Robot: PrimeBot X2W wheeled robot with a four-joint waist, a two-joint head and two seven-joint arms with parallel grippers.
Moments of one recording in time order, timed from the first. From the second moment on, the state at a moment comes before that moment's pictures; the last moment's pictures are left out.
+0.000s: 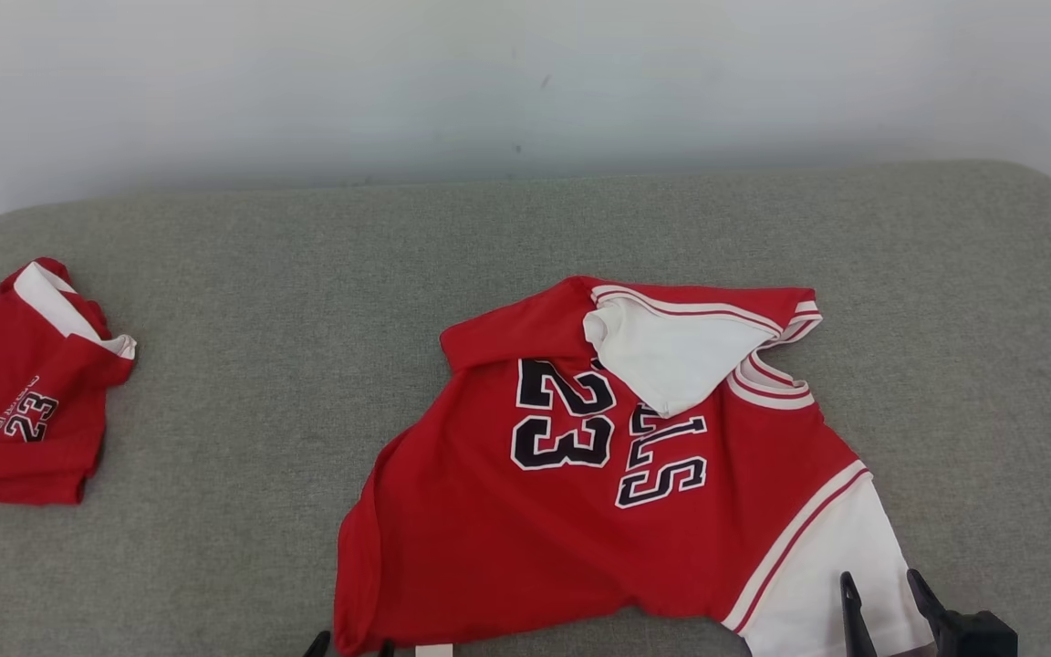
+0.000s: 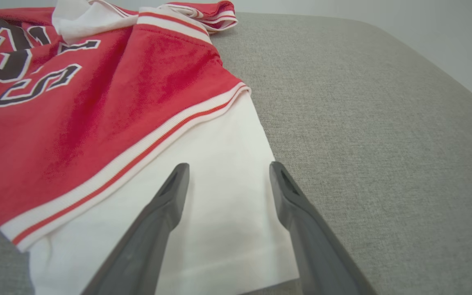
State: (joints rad) left arm -0.02 0.07 -0.18 0.50 -0.15 -0.13 -0.26; right arm -0.05 -0.06 -0.10 0.54 -0.01 0.13 -0.26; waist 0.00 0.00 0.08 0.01
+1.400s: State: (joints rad) left arm -0.34 0.19 -0.23 0.38 -0.32 -0.13 -0.25; right arm -0.40 -0.08 0.07 0.44 0.26 0.13 -0.26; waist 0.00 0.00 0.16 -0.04
